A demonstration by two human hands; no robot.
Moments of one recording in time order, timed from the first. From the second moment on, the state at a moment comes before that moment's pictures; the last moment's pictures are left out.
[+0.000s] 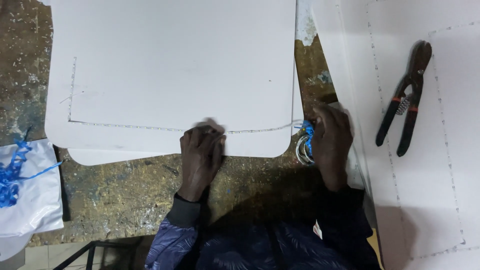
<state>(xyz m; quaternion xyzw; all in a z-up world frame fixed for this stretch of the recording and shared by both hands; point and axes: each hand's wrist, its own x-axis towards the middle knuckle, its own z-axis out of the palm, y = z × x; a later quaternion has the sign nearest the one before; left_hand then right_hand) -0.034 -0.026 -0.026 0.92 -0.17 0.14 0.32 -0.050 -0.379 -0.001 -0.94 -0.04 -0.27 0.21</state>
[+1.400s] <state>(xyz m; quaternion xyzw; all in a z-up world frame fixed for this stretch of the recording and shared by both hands) -0.036 -0.029 -0.054 0.90 -0.21 0.20 0.32 -0.042 -0.313 0.017 -0.91 -0.31 -0.17 0.22</state>
